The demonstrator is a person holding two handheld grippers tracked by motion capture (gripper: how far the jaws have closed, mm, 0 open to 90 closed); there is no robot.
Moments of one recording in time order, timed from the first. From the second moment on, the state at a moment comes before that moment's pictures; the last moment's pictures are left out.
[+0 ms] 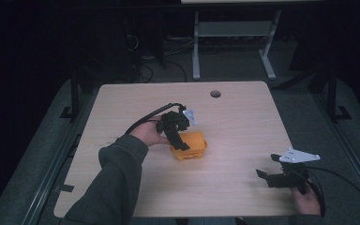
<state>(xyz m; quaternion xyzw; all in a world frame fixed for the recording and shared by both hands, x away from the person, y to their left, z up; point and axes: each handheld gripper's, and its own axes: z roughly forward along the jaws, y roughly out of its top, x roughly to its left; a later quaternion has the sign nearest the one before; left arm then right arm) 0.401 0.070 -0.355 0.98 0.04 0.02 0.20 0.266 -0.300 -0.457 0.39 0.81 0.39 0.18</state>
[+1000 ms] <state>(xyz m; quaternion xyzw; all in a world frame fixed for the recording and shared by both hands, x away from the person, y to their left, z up) 0.382 0.118 -0.342 0.96 0.08 0.05 0.25 0.267 -0.297 -0.458 0.40 0.81 0.39 0.19</state>
